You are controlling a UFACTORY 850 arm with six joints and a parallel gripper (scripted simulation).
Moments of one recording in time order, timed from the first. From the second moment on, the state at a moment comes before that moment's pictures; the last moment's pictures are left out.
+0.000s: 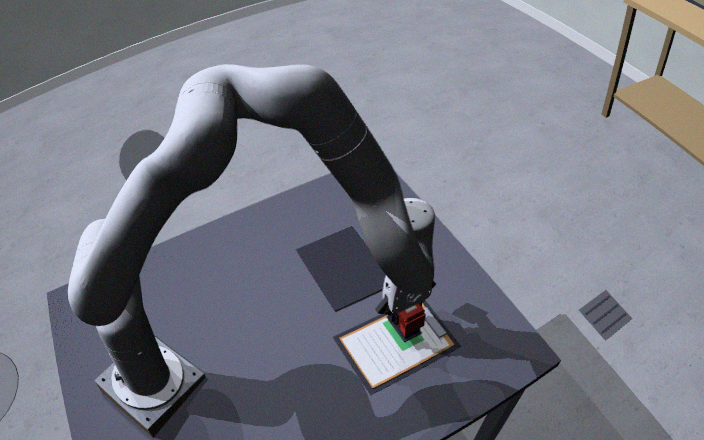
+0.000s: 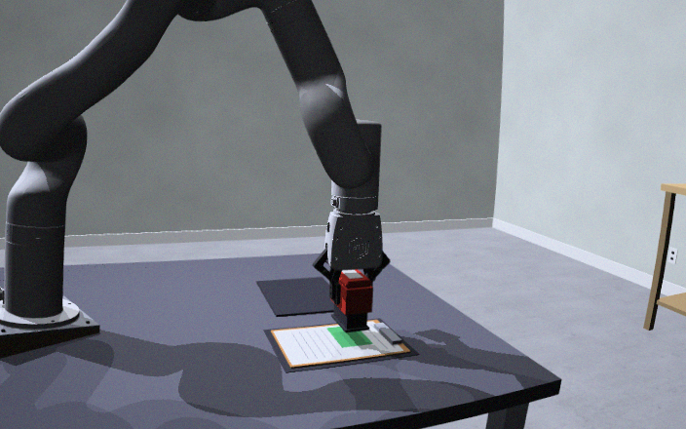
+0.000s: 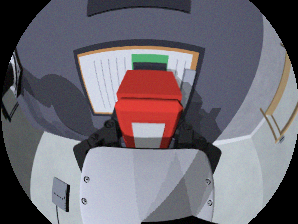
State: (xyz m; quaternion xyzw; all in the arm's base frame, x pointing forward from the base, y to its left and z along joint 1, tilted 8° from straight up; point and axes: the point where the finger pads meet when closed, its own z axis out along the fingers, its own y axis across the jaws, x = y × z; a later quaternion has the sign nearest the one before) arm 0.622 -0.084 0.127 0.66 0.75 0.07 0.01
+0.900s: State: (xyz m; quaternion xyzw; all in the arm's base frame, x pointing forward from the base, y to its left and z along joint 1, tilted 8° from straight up) arm 0.625 -0.081 0.100 0.66 0.75 0.07 0.01
